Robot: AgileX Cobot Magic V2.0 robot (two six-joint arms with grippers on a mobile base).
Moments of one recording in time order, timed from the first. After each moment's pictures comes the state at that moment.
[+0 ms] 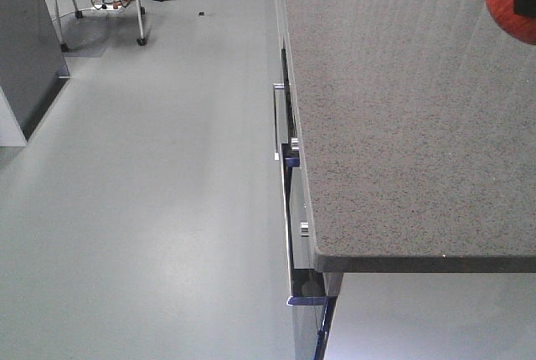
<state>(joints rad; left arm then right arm) 0.10 -0.01 0.03 -0.10 0.12 -0.03 -0.11 1.05 -1.56 0.67 1.23 -0.57</state>
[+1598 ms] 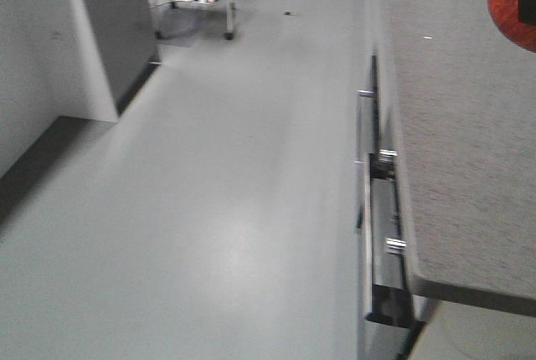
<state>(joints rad) 0.10 -0.01 0.03 -0.10 0.12 -0.03 -0.11 1.04 -1.56 0.67 1.25 -0.57</state>
